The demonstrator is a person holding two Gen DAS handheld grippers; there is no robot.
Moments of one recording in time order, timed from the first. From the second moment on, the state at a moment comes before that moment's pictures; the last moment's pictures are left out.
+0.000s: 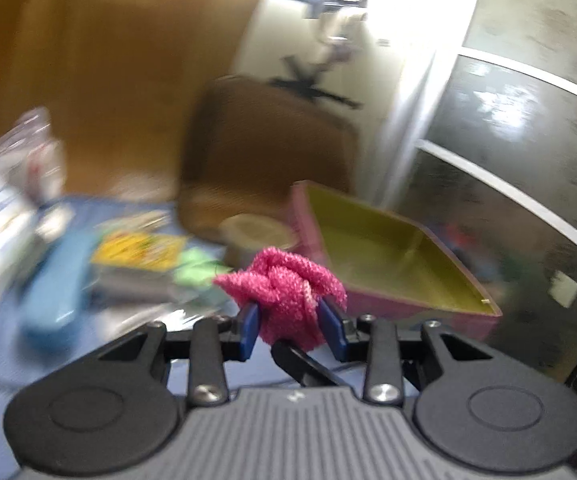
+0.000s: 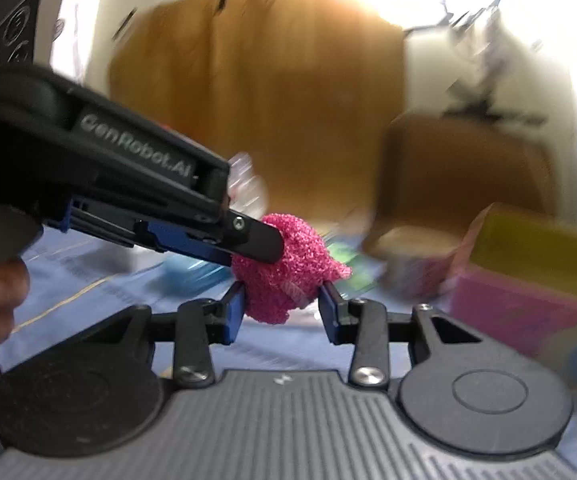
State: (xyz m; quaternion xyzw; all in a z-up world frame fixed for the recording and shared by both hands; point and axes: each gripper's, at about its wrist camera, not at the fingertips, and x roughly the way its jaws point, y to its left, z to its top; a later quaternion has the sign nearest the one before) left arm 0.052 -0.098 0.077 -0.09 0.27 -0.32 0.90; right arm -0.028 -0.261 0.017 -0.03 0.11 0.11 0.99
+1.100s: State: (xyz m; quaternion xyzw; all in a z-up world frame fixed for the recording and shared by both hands) left arm 0.054 -0.016 0.024 -0.05 0.21 -0.14 0.97; right arm 0.033 -0.281 0.037 0.00 0.13 0.12 0.98
